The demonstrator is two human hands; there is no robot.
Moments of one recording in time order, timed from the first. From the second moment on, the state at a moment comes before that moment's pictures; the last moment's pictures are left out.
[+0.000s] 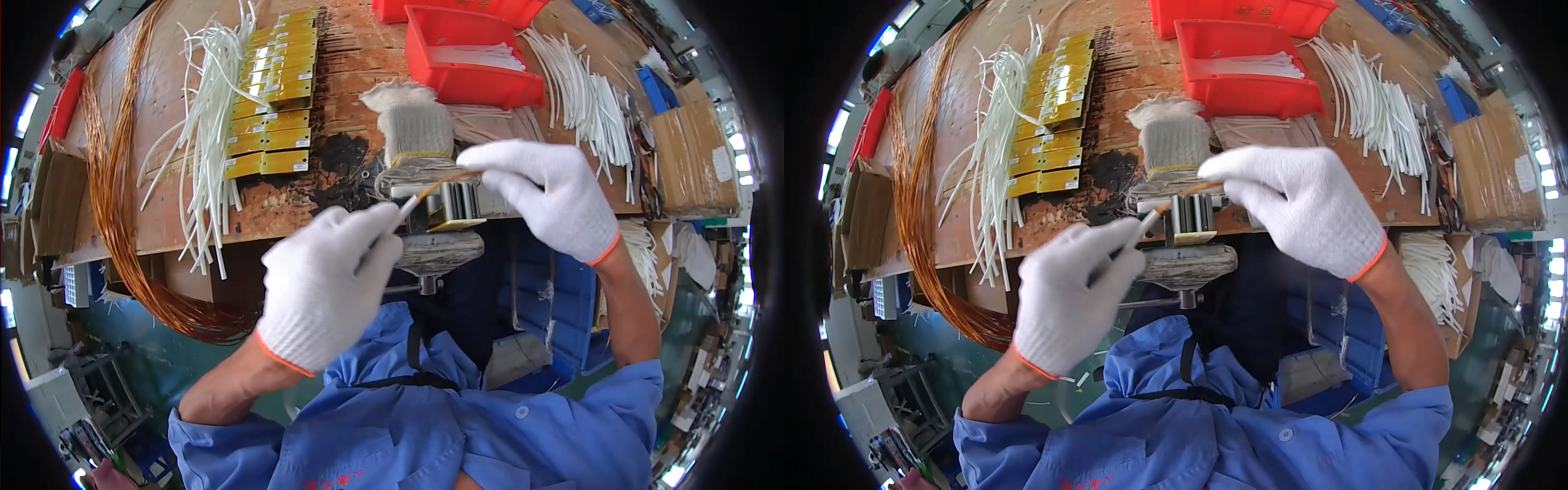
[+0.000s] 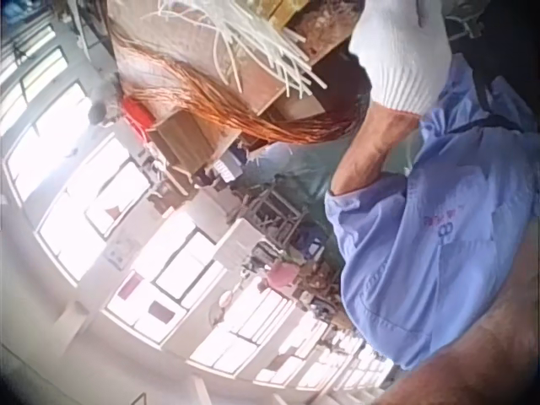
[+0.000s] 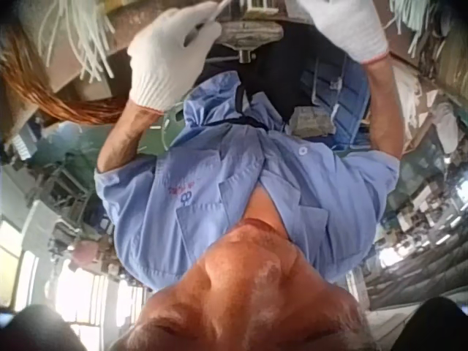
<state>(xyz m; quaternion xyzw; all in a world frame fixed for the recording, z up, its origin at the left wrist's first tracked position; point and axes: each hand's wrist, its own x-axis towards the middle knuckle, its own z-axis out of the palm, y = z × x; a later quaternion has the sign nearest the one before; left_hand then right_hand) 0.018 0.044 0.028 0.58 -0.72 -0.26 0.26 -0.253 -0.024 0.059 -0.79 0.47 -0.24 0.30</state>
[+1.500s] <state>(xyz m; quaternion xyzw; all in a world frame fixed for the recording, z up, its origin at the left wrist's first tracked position) -0.037 0.053 -0.052 0.52 -0.59 -0.31 0.53 -0.394 -0.275 -0.037 -0.79 0.58 -0.15 0.12</state>
